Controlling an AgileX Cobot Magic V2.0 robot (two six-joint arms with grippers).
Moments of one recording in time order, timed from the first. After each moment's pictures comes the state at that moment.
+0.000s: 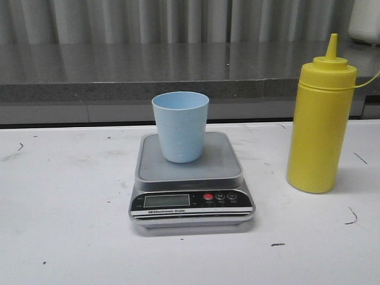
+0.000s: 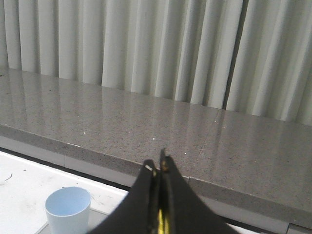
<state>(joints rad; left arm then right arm) 0.02 -0.01 0.00 -0.06 0.11 -0.04 0.34 0.37 -0.50 0.14 0.09 -0.18</state>
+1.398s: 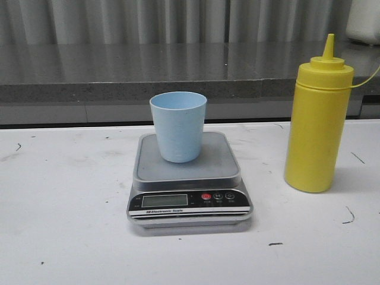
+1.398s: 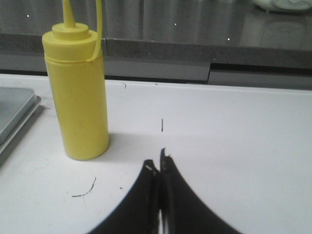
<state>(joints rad) 0.02 -0.01 0.00 -0.06 0.11 -0.04 0.03 -0.01 0.03 0.01 0.20 0.00</state>
